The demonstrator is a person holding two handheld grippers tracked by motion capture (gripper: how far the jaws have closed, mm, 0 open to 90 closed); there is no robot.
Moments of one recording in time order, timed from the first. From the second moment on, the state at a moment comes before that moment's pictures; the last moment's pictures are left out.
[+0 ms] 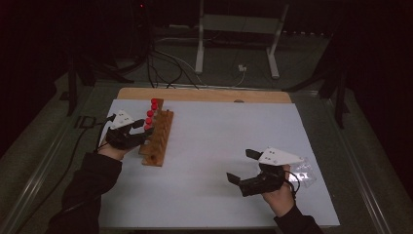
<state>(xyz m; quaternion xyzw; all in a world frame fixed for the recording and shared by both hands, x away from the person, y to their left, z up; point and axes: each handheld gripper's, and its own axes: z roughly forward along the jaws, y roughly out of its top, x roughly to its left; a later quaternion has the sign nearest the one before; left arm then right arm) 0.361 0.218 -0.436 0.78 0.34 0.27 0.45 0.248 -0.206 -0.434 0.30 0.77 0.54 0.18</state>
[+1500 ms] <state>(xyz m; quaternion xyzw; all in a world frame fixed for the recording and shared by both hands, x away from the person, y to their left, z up) 0.253 0.196 -0.490 0.83 0.26 0.13 0.47 0.244 -0.216 -0.444 0.31 0.77 0.52 0.18</state>
